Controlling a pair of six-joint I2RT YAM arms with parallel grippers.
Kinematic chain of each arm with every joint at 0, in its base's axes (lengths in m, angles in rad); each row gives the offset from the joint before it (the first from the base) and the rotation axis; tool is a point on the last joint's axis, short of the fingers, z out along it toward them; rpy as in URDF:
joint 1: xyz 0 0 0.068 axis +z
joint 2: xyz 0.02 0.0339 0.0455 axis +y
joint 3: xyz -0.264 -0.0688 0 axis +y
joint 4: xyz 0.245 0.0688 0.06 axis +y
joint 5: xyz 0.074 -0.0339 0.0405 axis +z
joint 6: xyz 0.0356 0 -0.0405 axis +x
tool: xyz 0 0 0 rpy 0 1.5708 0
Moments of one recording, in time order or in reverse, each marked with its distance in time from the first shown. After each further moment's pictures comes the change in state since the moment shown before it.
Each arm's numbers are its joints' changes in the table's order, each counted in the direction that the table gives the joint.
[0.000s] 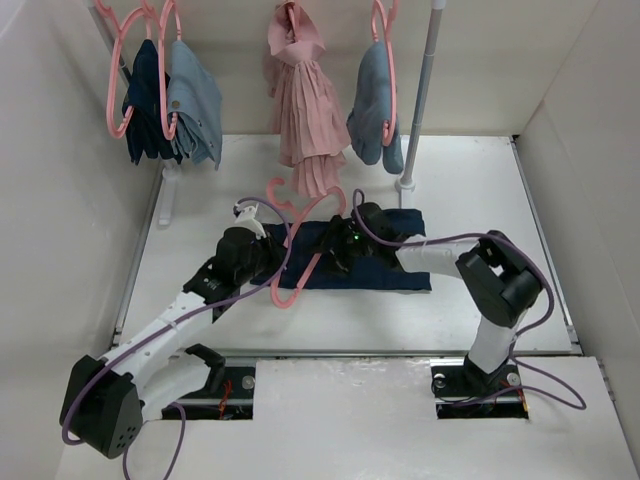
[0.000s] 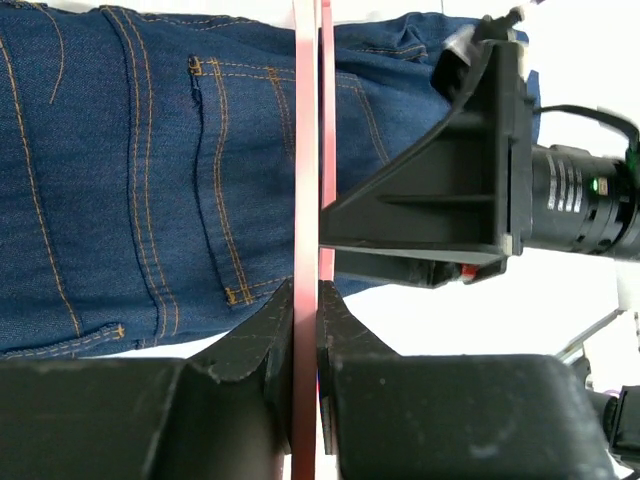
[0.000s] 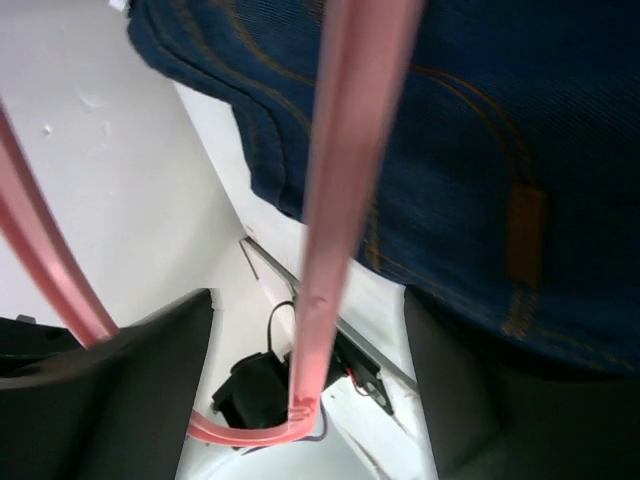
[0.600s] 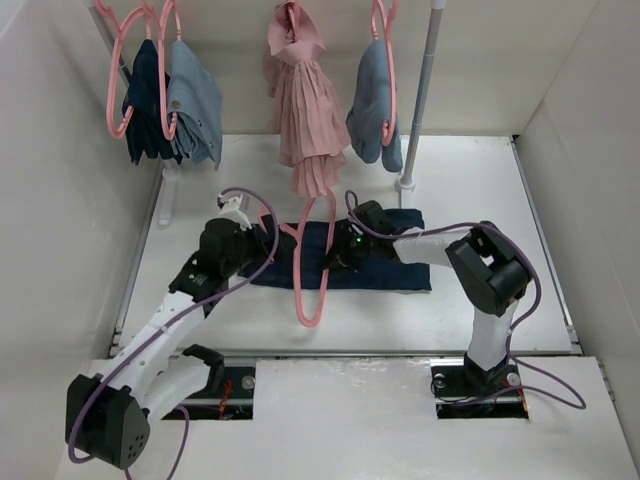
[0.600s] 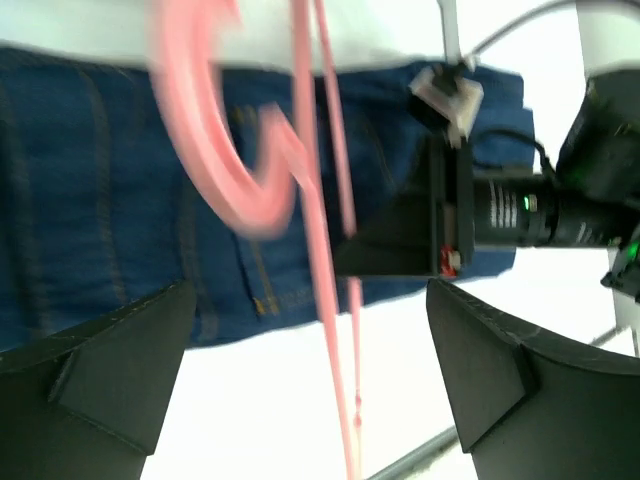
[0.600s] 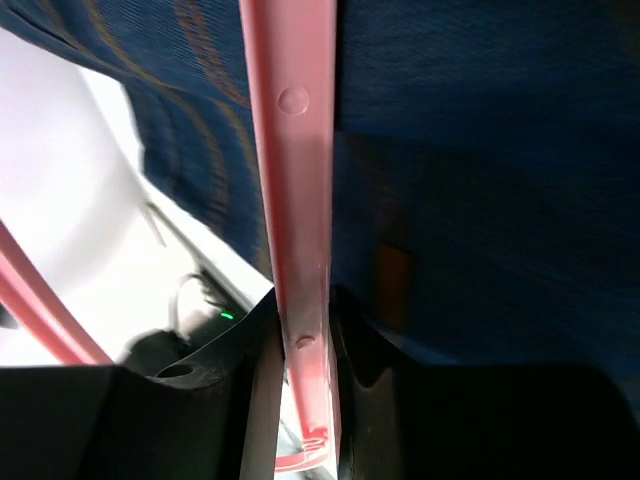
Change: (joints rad) left arm 0.113 -0.048 -0.053 0.087 -0.065 0.056; right arm -0.055 0.105 -0.074 0.132 0.105 -0.280
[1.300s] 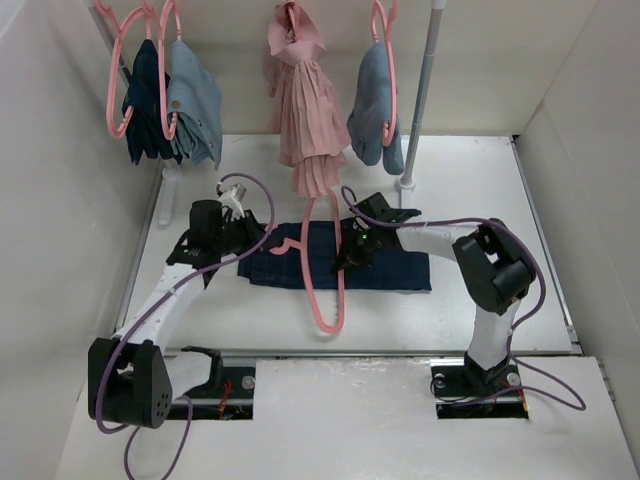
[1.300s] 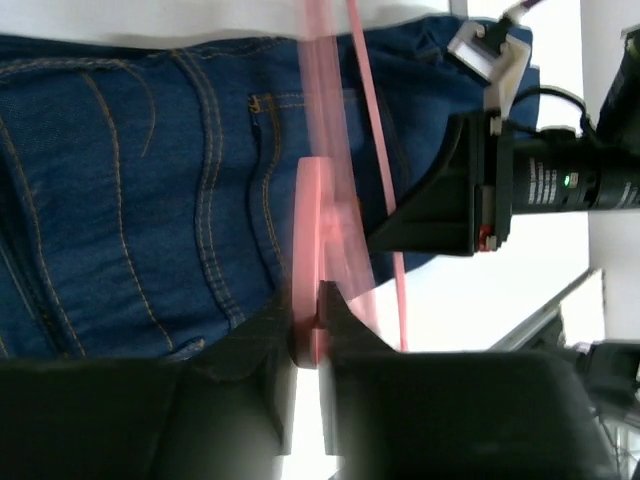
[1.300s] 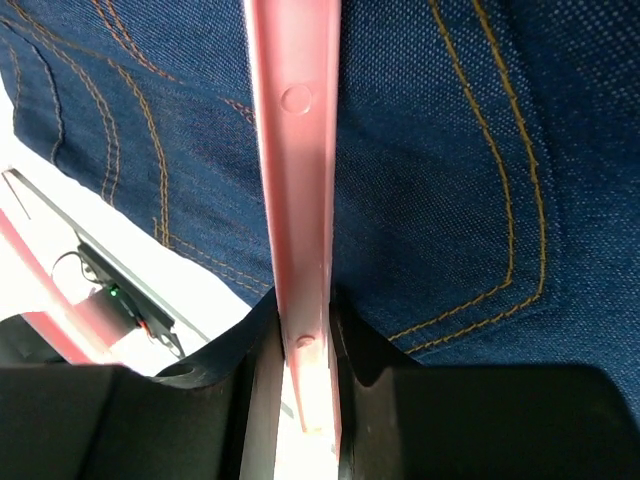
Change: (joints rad) left arm 0.229 0.213 -0.108 0.050 -0.338 0.129; right arm -0.051 -0.006 -0.110 0.336 -0.032 -0.371
